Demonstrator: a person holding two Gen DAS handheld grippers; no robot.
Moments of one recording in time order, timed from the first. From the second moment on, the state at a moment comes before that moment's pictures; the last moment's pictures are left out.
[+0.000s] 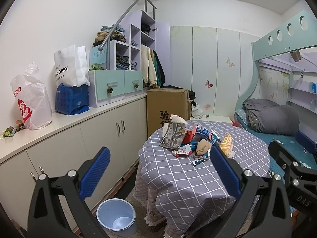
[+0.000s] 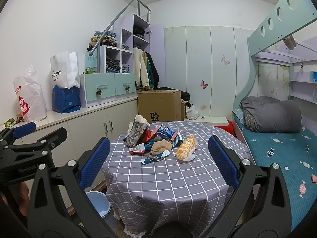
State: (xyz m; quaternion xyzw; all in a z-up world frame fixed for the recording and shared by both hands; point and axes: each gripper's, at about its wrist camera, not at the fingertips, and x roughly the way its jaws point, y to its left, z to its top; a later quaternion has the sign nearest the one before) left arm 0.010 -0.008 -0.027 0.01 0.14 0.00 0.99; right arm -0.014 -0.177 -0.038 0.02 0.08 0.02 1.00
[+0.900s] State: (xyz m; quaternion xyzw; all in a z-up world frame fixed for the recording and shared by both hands) left arm 0.008 -0.004 -0.027 0.01 0.15 0.00 0.99; right arm -0.015 -0.179 -0.051 0.02 0.08 0.02 1.00
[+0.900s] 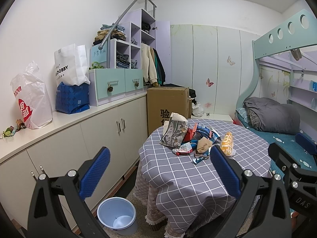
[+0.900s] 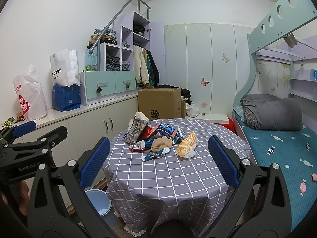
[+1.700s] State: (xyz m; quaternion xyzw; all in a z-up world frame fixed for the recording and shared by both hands) left arm 0.032 -0.004 -0.039 0.03 0.19 0.01 0.98; right arm 0.016 -0.191 -0.059 0.05 0.15 0.05 0.99
